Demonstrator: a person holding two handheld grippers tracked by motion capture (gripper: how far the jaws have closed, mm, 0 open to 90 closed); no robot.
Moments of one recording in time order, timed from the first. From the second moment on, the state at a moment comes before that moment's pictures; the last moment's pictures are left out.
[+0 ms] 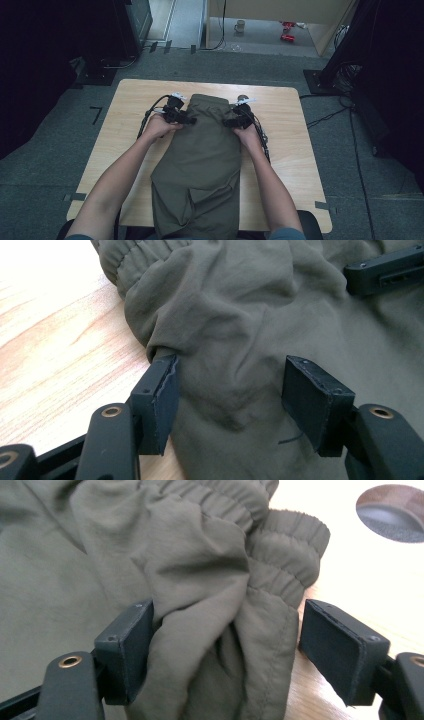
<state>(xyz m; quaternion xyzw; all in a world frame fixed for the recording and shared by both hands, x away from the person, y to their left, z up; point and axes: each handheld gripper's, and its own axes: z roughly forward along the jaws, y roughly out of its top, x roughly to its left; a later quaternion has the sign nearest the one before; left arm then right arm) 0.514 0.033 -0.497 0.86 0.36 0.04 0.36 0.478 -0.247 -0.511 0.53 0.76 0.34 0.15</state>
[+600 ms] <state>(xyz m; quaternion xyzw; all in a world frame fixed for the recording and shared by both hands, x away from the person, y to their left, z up) 0.513 0.029 -0.502 0.86 0.37 0.05 0.36 0.480 -0.245 -0.513 0.51 0.77 0.35 0.17</state>
